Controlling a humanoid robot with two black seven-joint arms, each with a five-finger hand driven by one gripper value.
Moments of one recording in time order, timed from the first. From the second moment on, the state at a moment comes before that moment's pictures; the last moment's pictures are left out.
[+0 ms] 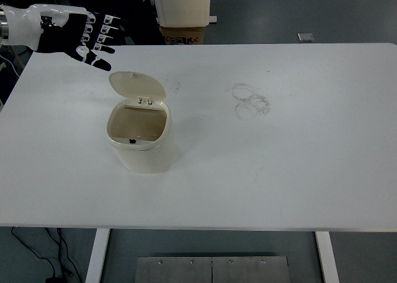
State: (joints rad) left arm -1.83 0.77 0.63 -1.12 -0.06 -0.61 -0.12; right arm 0.02 0.00 0.28 0.10 -0.31 0.06 0.20
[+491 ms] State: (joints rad) left arm -1.85 0.74 0.63 -1.17 0.04 -0.61 -0.12; right arm 0.02 0.00 0.28 0.10 -0.31 0.06 0.20
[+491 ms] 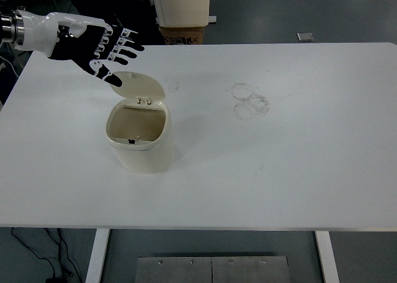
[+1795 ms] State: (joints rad) left arm -1.89 0.75 0.64 -1.33 0.15 -0.61 -0.04; right arm 0.02 0.00 0.28 0.10 -0.31 0.06 0.20
